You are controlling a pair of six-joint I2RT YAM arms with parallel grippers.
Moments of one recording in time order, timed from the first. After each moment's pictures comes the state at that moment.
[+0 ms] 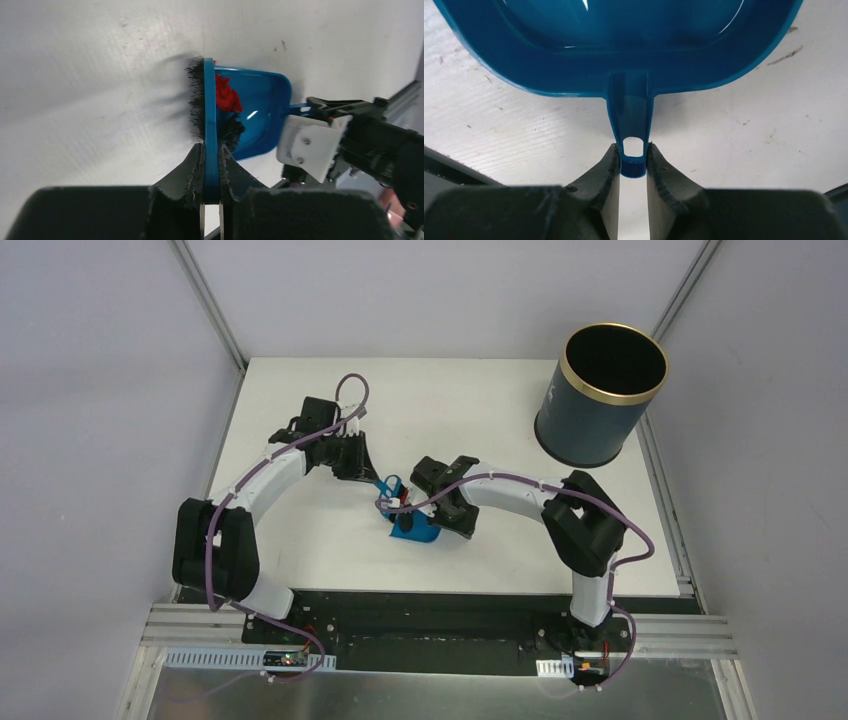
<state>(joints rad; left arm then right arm) -0.24 1.48 1.05 -0.55 0.46 -0.30 0.93 1.88 1.32 -0.94 0.10 -0.37</state>
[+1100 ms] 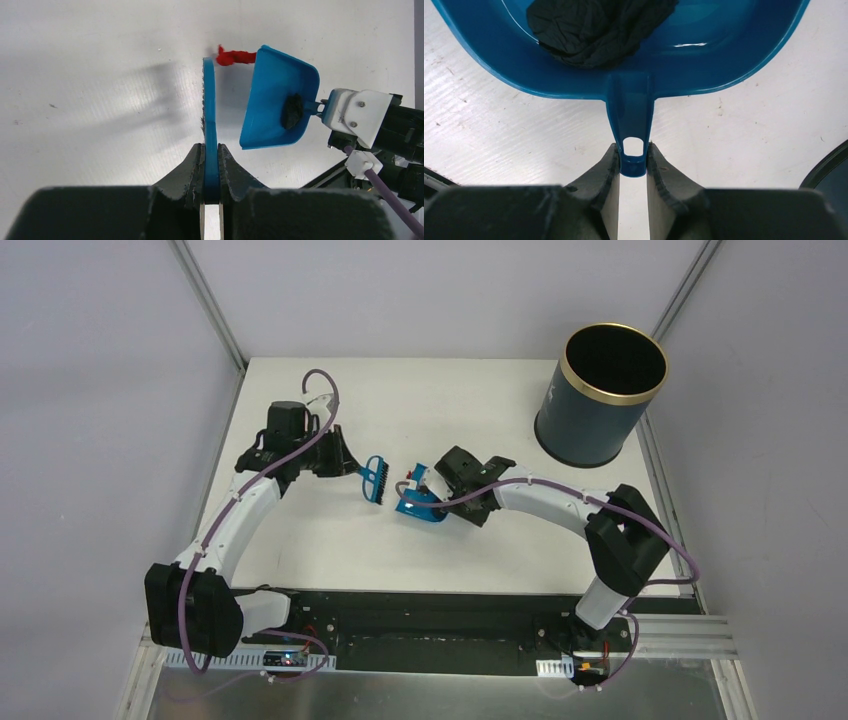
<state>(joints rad) -0.17 1.21 0.97 -0.50 0.45 -0.31 0.86 1.68 1.16 -0.77 0.12 -0.37</state>
